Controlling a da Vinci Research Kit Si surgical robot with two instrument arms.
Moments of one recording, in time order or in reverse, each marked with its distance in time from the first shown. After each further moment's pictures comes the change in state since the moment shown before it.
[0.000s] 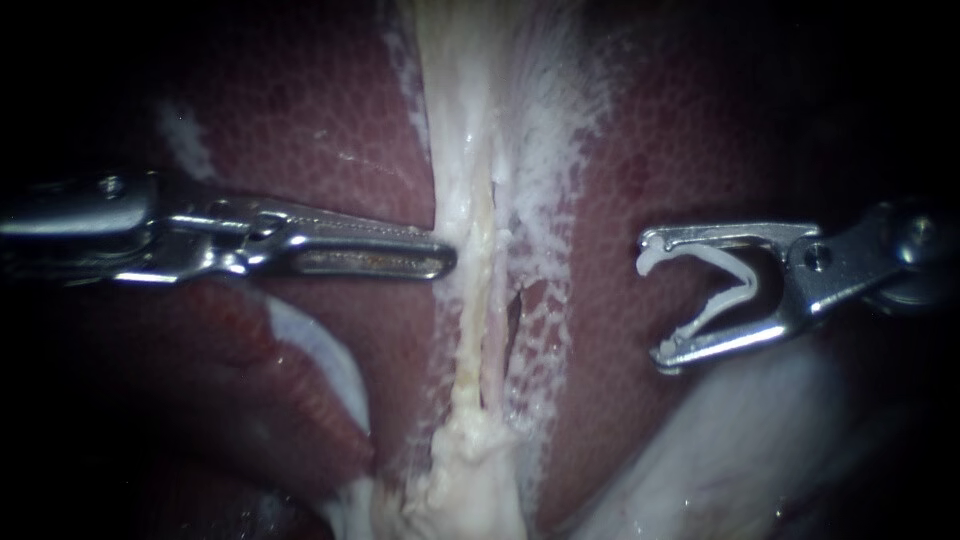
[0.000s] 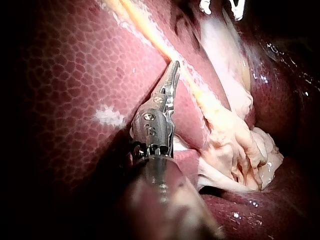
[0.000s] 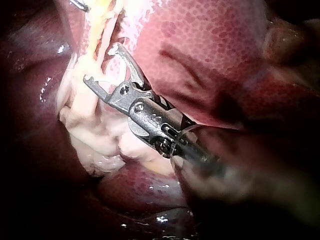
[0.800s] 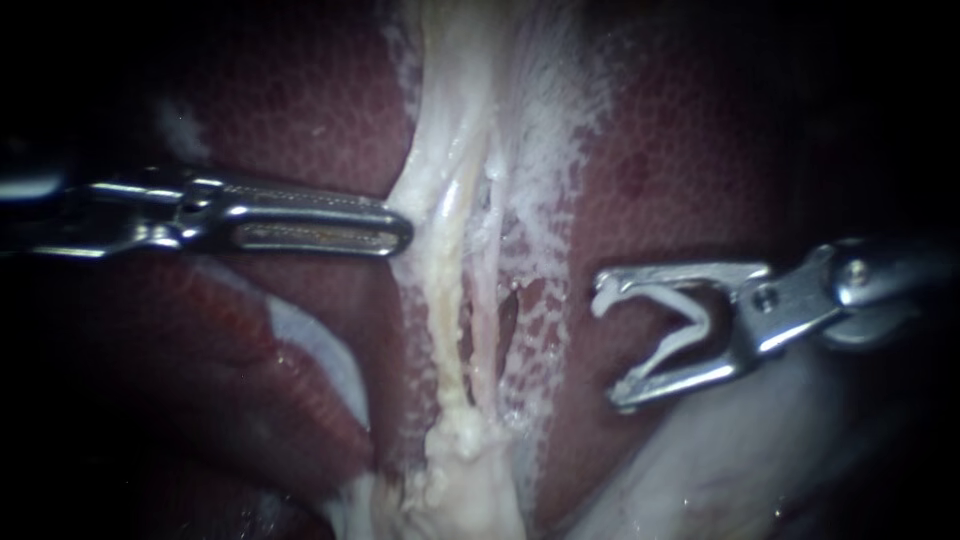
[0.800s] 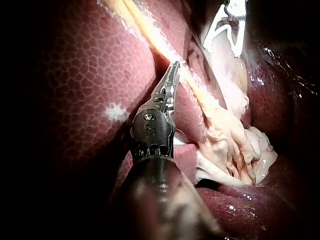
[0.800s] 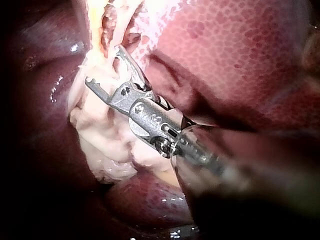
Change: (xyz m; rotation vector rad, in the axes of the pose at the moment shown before) right arm -0.003 -0.003 0.010 0.073 0.001 -0.035; left arm -0.005 -0.001 -0.008 -0.011 -0.031 -0.031
